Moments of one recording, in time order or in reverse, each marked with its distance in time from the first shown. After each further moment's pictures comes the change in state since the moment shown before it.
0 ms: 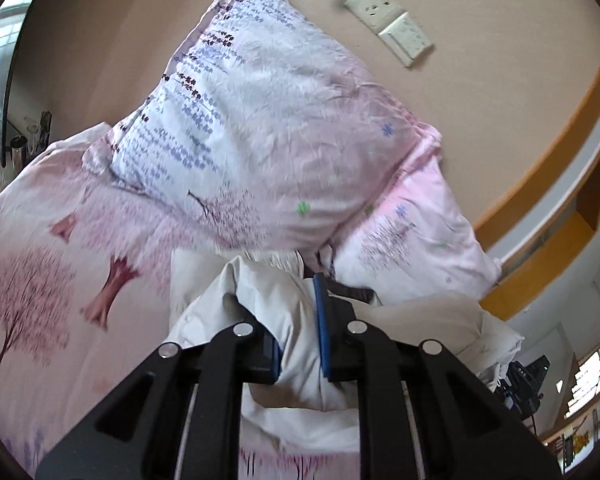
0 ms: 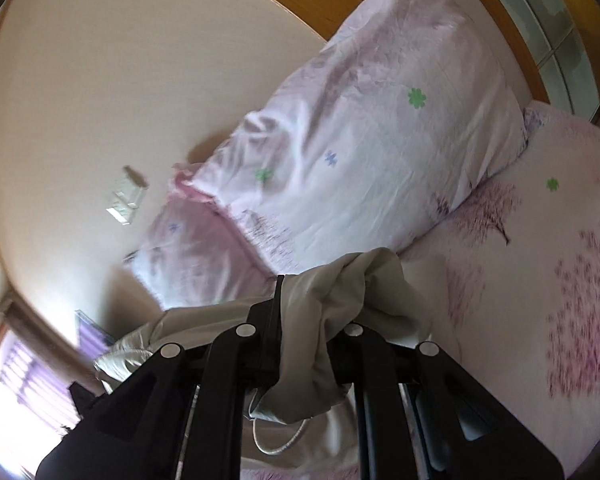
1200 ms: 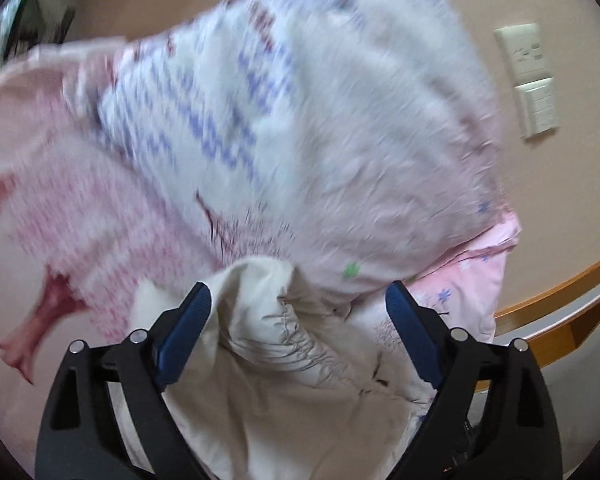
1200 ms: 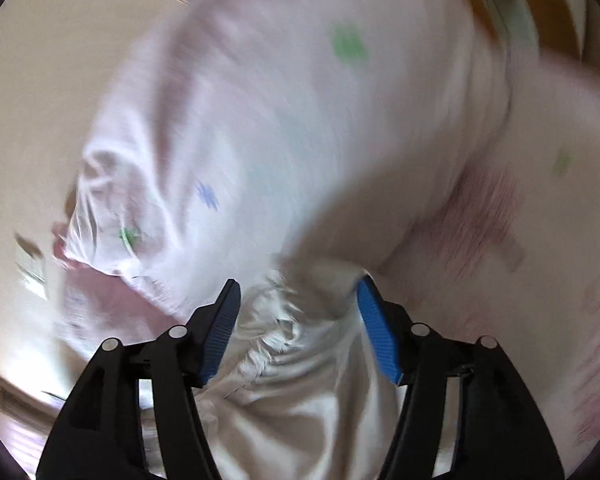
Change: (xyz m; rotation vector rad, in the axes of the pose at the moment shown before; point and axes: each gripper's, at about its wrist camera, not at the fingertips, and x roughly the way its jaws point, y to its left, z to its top) left arm 0.112 0.070 0.066 -0.352 0.039 -0.005; right arm 0.084 -0.046 0.047 0.111 -0.021 -0.296
